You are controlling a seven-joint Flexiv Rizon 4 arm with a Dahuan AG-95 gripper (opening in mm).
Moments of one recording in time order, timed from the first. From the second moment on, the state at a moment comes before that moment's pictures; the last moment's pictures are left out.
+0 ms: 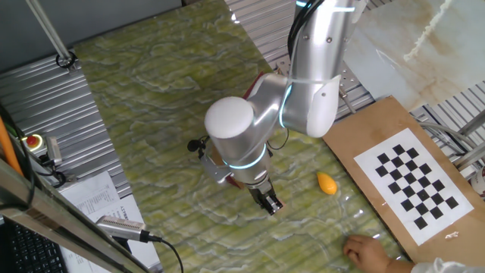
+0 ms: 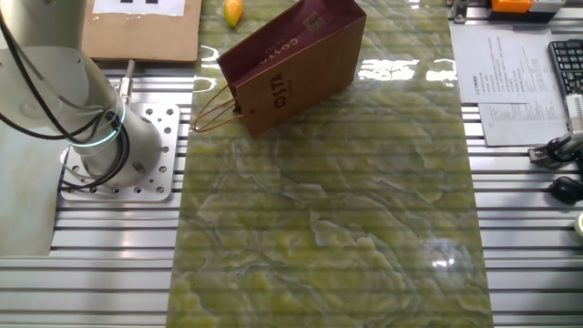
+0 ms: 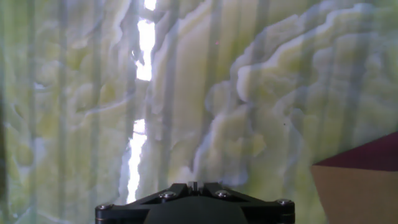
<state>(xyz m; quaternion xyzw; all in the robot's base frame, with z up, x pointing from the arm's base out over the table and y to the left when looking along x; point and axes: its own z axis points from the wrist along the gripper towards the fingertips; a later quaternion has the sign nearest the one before) 0.410 0.352 0.018 0.07 -0.99 -0.13 0.07</state>
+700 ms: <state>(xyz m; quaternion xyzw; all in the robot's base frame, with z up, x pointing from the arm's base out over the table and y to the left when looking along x) 0.409 0.363 0.019 0.05 -0.99 -0.14 0.07</state>
